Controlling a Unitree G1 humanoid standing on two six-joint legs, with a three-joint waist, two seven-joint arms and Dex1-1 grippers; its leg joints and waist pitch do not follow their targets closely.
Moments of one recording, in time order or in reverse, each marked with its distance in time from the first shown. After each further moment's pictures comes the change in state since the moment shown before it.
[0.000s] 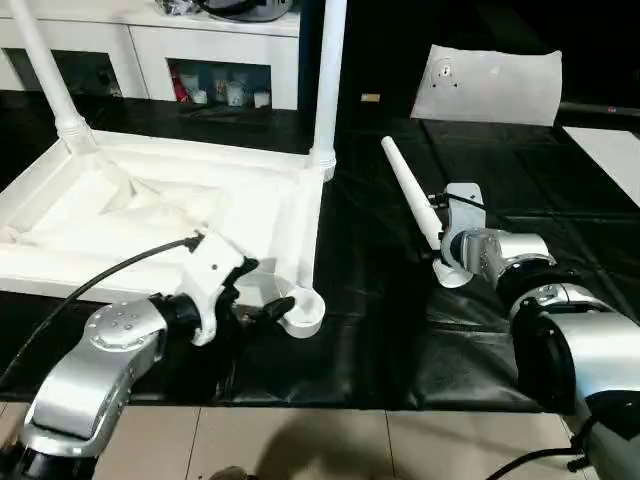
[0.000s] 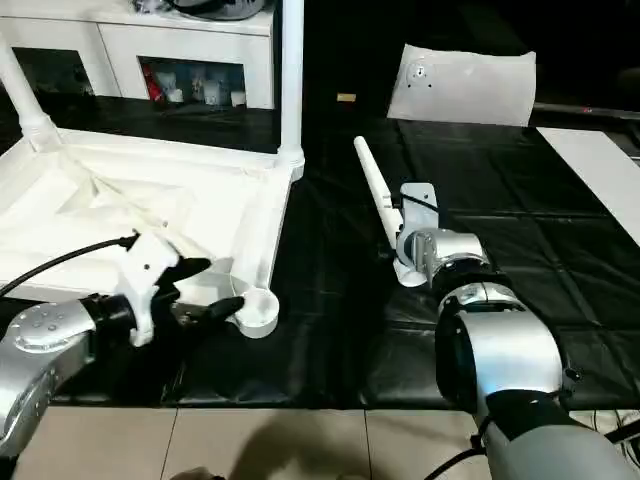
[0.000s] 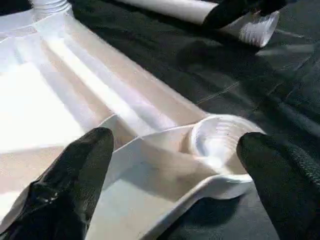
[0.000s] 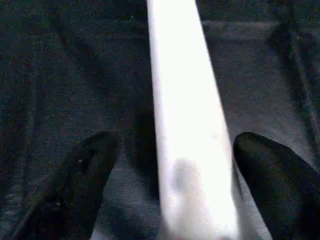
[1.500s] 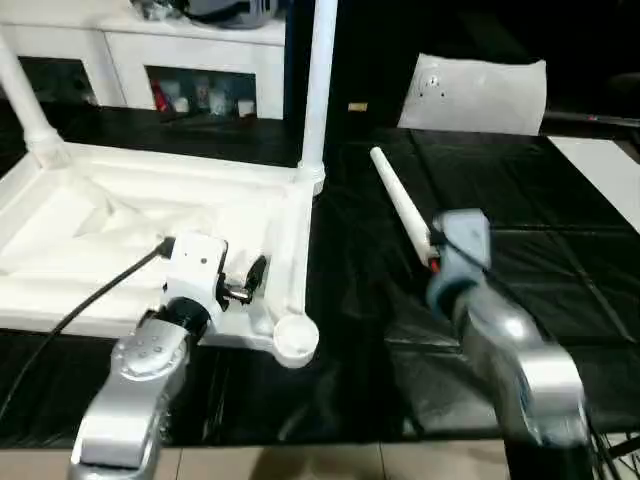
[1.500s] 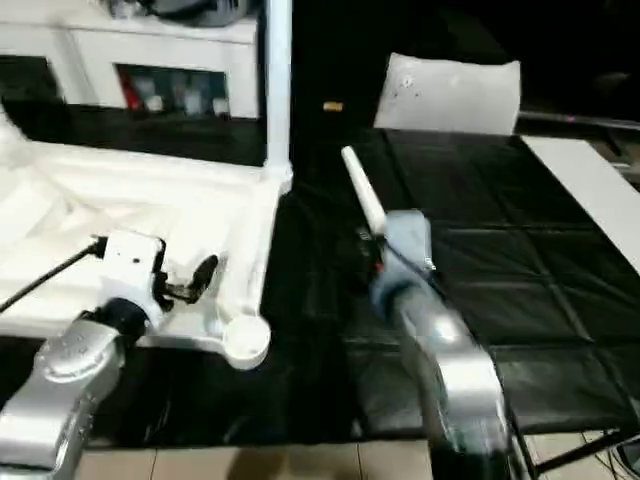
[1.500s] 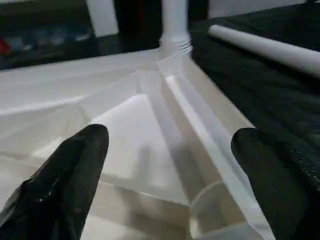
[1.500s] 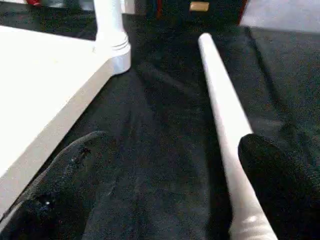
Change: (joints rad) left arm 0.103 -0.280 0.053 -0.166 0.214 0.003 0.439; right arm 0.743 0.168 0.176 -1.524 0.027 0.326 -0.077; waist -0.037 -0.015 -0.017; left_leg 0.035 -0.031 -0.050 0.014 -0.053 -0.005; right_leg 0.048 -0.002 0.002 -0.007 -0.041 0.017
